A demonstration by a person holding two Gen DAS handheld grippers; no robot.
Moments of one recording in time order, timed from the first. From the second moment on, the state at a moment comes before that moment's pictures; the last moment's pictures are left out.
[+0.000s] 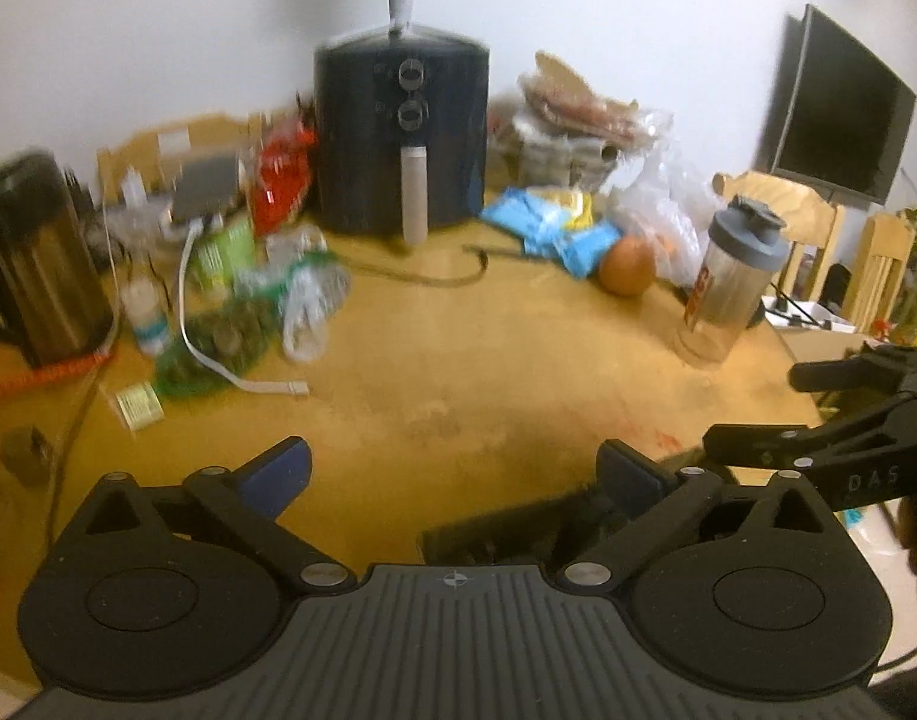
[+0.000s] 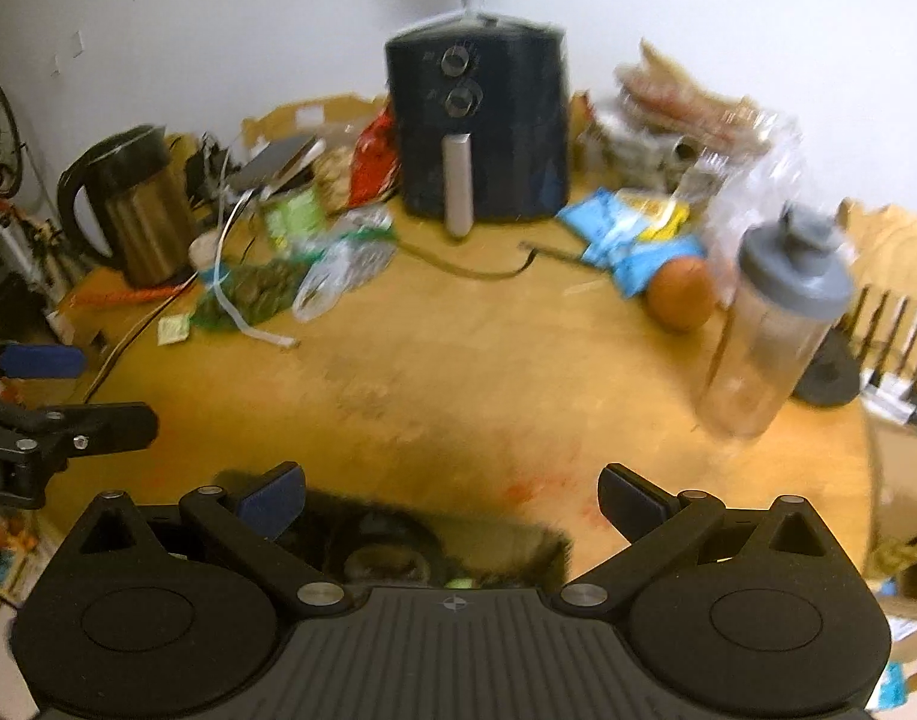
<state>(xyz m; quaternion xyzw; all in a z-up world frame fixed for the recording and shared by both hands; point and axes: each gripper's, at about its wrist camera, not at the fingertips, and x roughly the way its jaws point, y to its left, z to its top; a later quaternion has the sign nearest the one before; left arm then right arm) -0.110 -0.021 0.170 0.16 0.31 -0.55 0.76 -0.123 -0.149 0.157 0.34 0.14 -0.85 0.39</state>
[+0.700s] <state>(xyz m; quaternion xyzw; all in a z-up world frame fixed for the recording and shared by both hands) -0.117 -0.037 0.187 0.24 0.24 -0.54 0.77 -0.128 -0.156 0.179 0.28 0.17 -0.92 0.22</state>
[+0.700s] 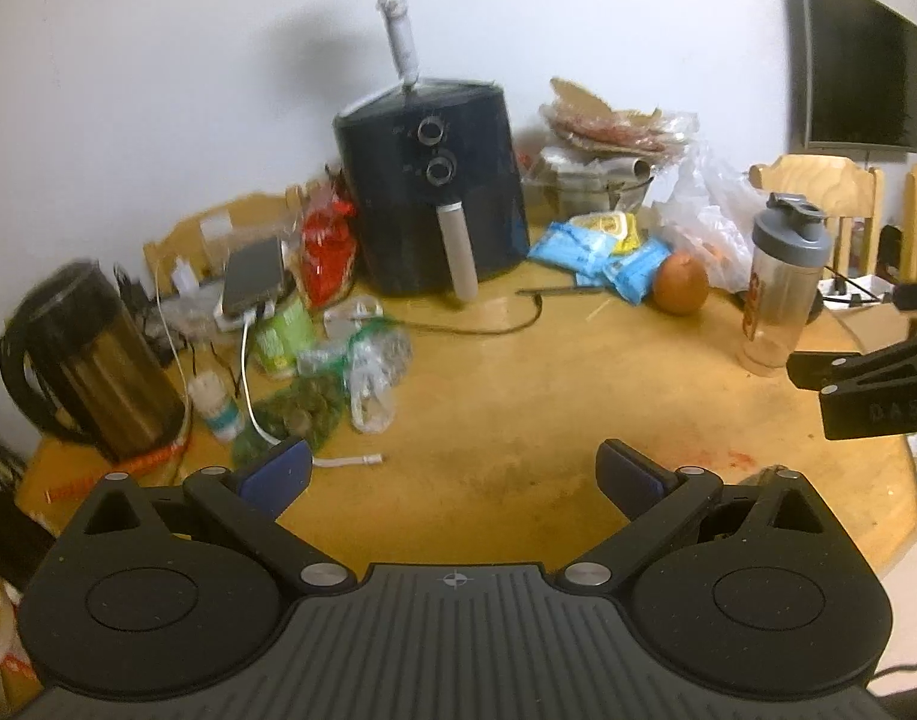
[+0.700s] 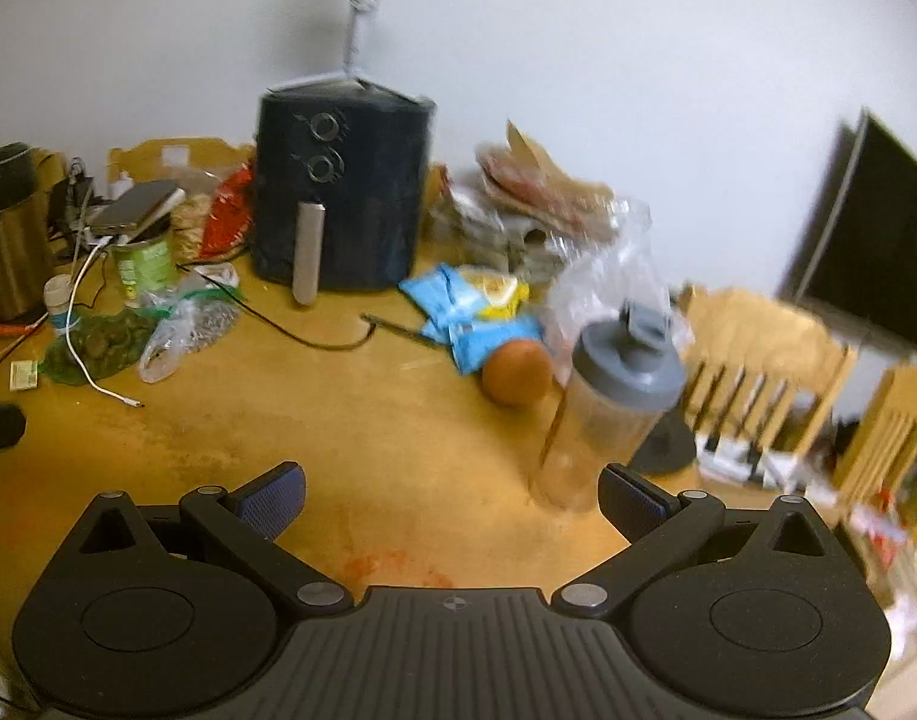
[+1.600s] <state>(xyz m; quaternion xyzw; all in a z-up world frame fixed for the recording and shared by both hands) -0.093 -0.041 0.127 0.29 0.50 -0.52 0.62 -0.138 -0.176 0.114 0.61 0.14 -0.76 0.21</state>
